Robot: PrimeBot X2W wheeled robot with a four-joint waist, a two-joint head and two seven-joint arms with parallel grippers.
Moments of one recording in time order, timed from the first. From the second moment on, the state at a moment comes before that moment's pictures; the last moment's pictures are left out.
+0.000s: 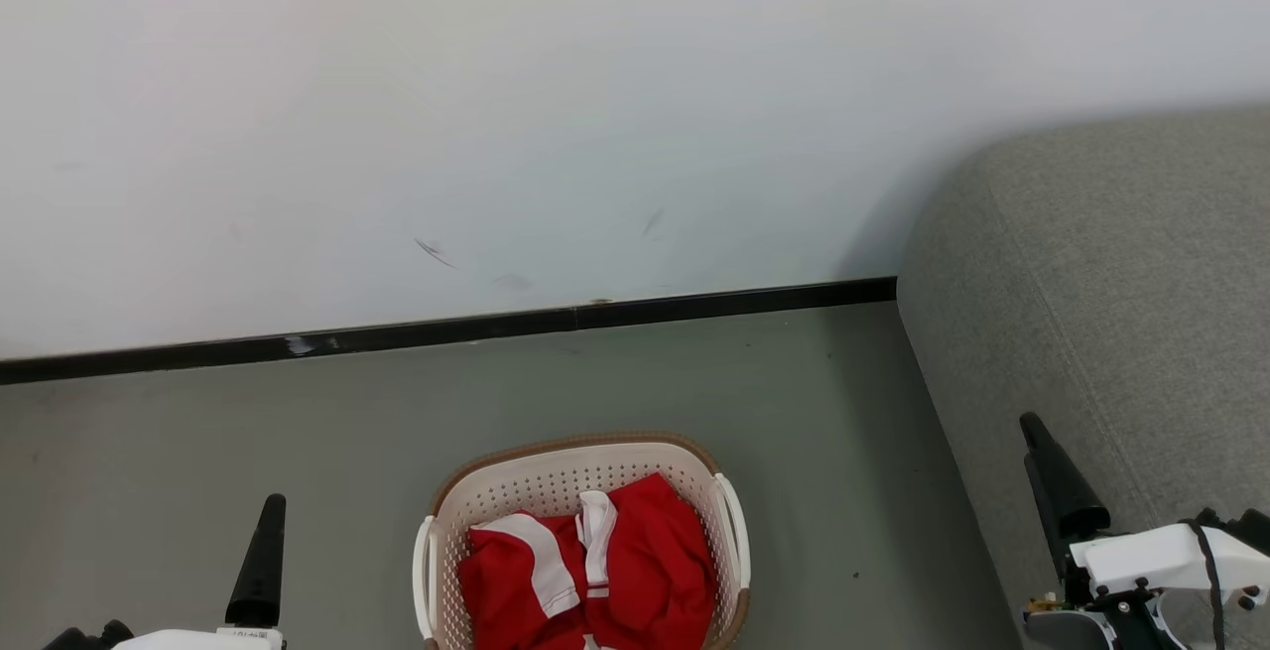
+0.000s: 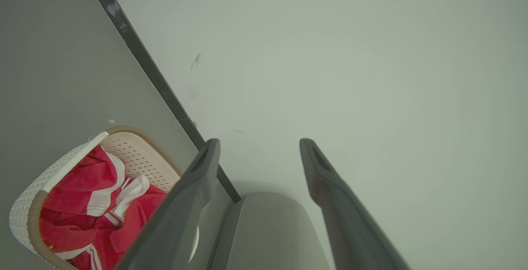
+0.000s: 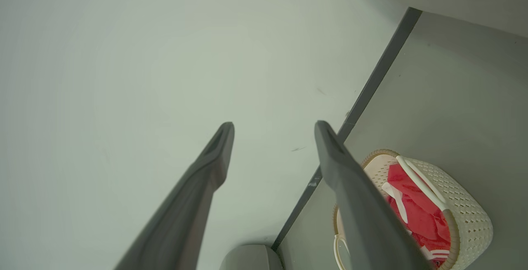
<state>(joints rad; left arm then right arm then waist) -0.02 0.07 0.01 0.28 -1.48 -0.12 -0.01 -0.06 -0.06 -0.05 0.28 1.32 0.13 0.00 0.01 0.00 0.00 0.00</state>
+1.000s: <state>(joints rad) -0.04 0.15 -0.01 0.27 -0.92 -0.12 -0.12 -0.09 -0.11 0.09 0.26 0.69 0.13 -0.11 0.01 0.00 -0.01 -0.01</state>
